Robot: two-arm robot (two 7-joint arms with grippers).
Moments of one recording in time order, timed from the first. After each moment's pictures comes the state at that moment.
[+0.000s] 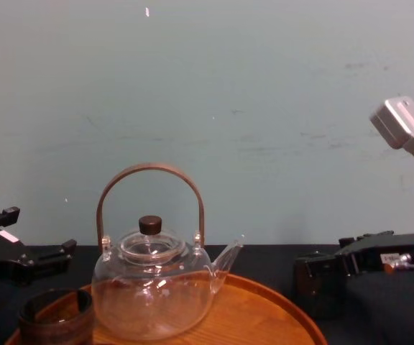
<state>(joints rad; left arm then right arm) -0.20 0.60 0.45 -1.41 -0.25 -0.12 0.03 0.50 0.31 -0.40 -1.16 0.20 0.33 0.41</state>
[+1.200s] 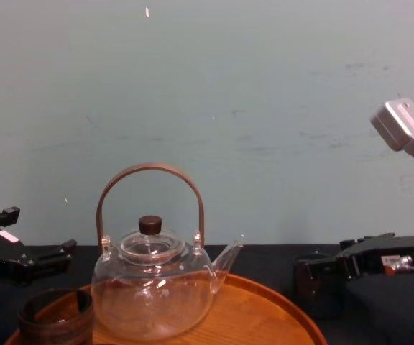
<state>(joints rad) -0.20 0.60 0.45 -1.41 -0.25 -0.12 0.03 0.50 0.31 -0.40 -1.15 0.20 0.33 0.42</state>
